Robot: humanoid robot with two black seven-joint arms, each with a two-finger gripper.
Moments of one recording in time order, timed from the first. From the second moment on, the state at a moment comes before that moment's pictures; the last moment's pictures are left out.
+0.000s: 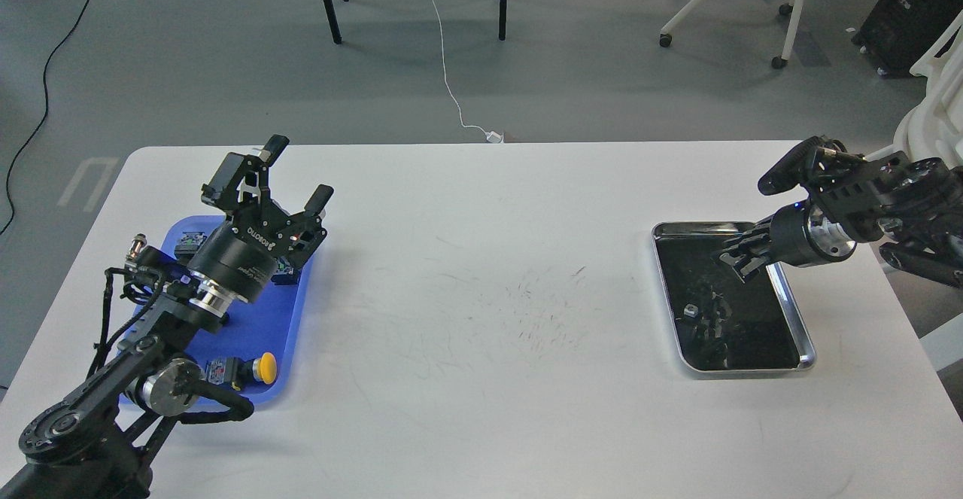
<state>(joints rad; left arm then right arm) -0.20 0.30 -1.12 -1.16 0.71 -0.40 -0.49 1.38 -0.51 -0.87 0.83 -1.31 0.09 0.49</state>
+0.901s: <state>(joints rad) -0.20 0.32 -1.12 -1.17 0.71 -0.40 -0.49 1.32 -0.50 -0.77 0.81 -1.30 0.08 0.49</state>
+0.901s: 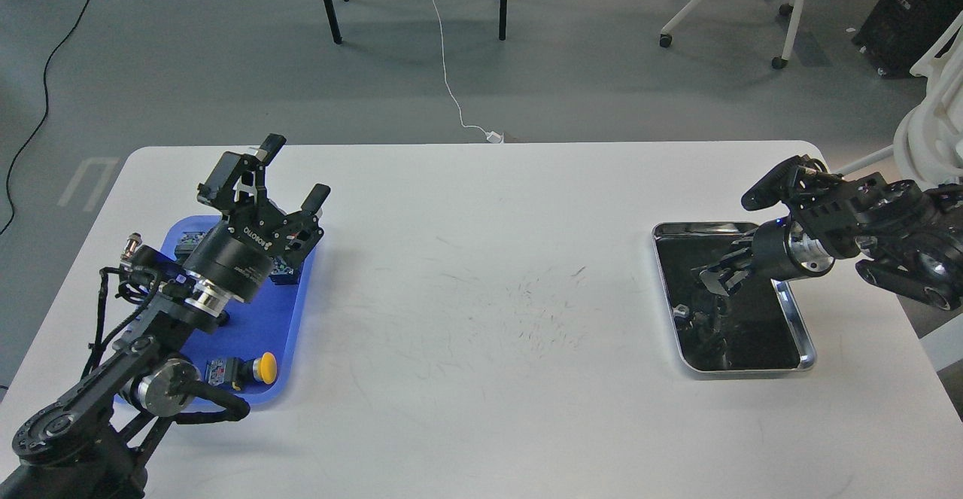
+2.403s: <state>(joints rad) -0.61 0.92 -0.43 -1.21 2.18 -0.30 -0.49 0.71 -0.42 0.35 0.94 -0.28 0.09 0.49</state>
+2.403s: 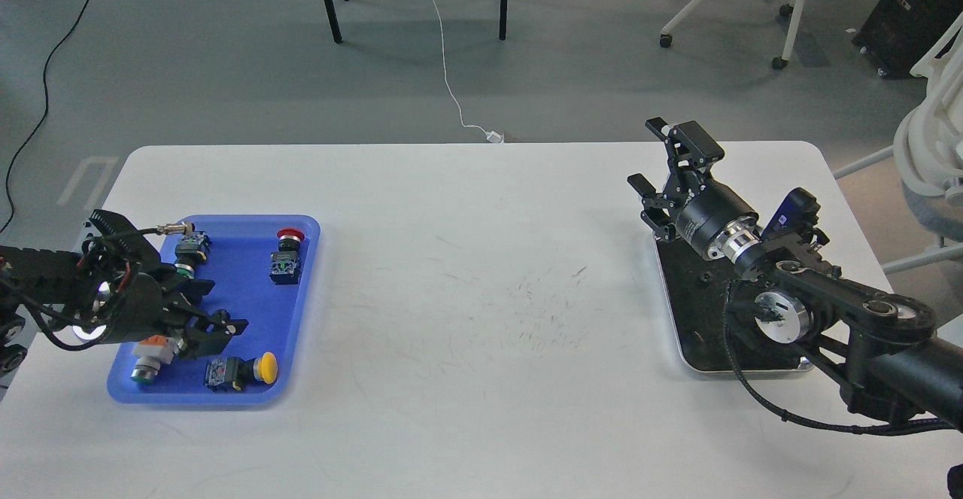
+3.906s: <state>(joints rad) -0.65 0.86 -0.42 -1.12 2.18 -0.31 -0.49 0.72 -0.43 0.36 0.95 -0.28 0.09 0.49</state>
